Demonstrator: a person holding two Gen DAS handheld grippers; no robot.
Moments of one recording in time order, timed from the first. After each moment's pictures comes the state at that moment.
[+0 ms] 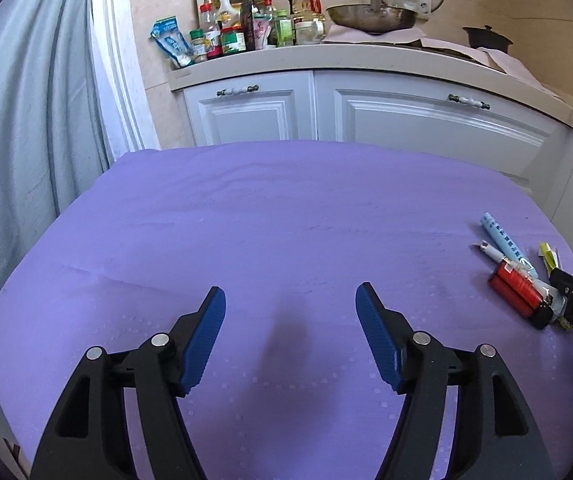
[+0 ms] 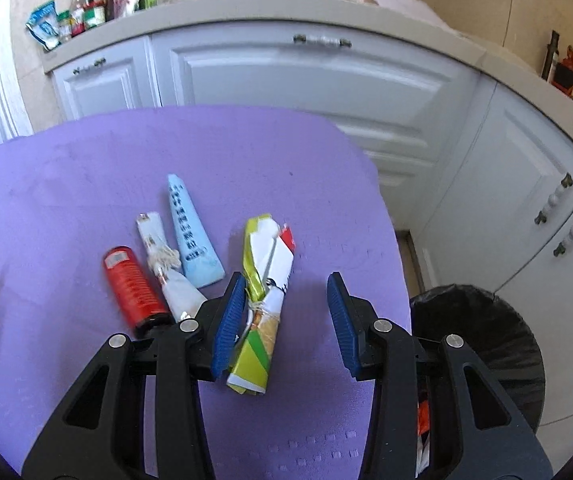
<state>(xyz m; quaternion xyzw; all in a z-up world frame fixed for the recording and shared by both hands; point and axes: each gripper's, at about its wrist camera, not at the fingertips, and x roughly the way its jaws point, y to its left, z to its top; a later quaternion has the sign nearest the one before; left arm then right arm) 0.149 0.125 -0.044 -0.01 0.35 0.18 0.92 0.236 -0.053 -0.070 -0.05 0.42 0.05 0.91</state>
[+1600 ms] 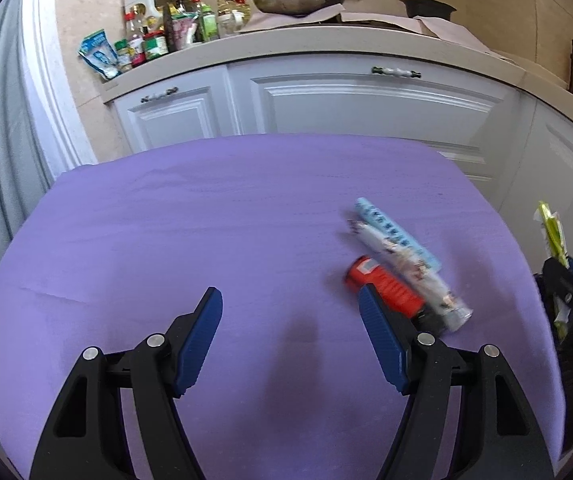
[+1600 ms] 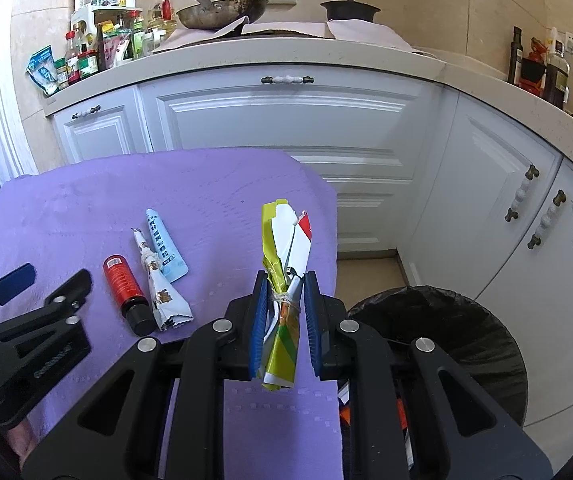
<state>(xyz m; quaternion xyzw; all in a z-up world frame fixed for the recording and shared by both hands) 0.193 0.024 -0.047 0.01 0.38 0.11 0.92 0.196 -0.099 -0.040 -0.01 0.35 0.04 0.94</state>
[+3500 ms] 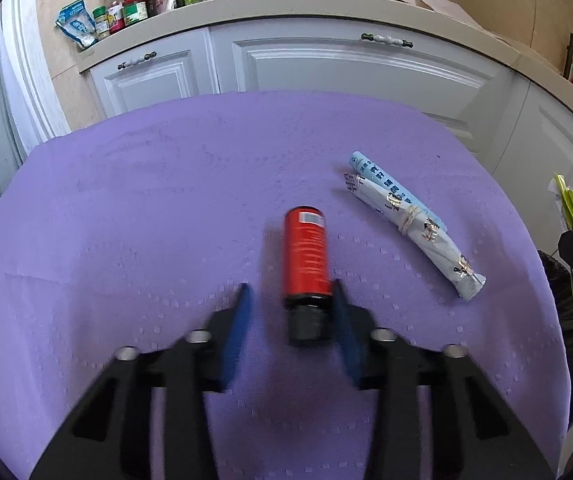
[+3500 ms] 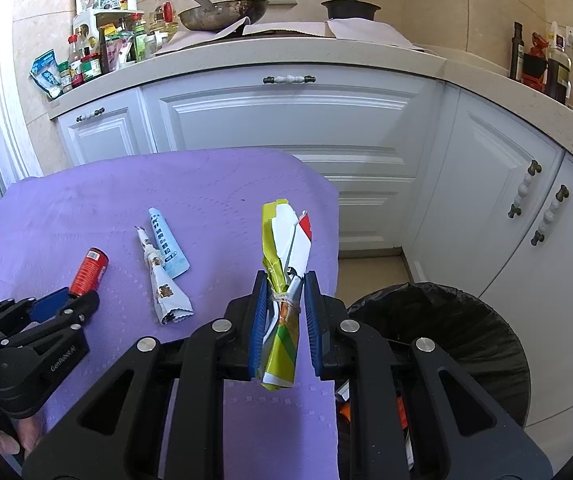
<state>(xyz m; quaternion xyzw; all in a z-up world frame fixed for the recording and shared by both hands) 0.194 0.031 -0.070 -0.01 0.43 0.07 0.90 0.193 -0.109 -0.040 0.00 0.35 0.05 0.93</state>
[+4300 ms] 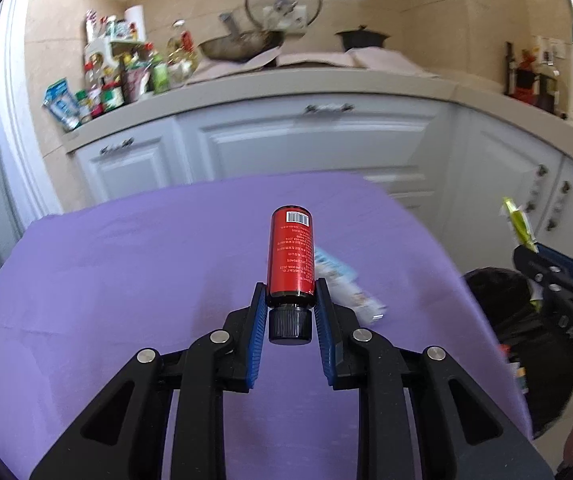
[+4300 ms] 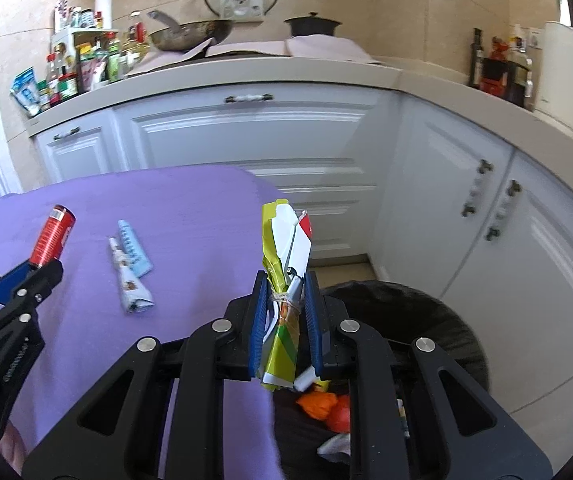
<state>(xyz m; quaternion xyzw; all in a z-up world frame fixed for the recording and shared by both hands) 0.154 -0.018 -0.021 0.04 0.31 0.01 0.95 0.160 -0.155 -0.024 0.00 0.32 -0.01 0.95</state>
